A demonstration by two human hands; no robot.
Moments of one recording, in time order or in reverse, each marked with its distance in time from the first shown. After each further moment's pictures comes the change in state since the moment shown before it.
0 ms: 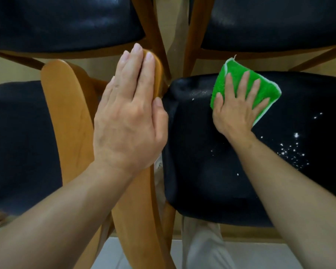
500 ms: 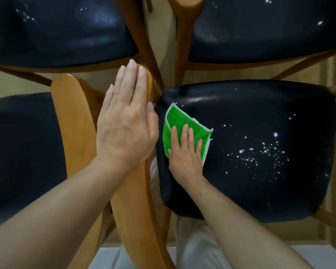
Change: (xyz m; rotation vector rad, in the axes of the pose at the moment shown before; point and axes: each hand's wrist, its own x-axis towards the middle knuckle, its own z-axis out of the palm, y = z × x) left_hand -0.001 0.004 -0.002 0.042 -0.027 0.020; right_hand -0.130 -0.052 0.027 0.046 -0.273 -0.257
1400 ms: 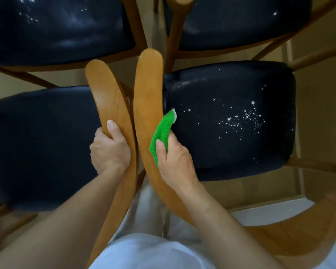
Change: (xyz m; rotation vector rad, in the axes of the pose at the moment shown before) left_hand -0.106 -0.070 -0.015 -0.339 -0.025 -0.826; right_hand -0.127 -0.105 -0.075 0.671 0.186 0.096
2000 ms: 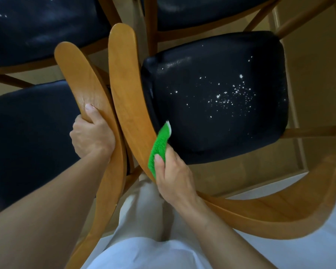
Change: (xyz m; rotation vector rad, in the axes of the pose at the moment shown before) left_hand 0.003 -0.001 0.003 -0.007 0.042 -0.016; right_hand -0.075 0.035 0.012 -0.031 0.045 0.014
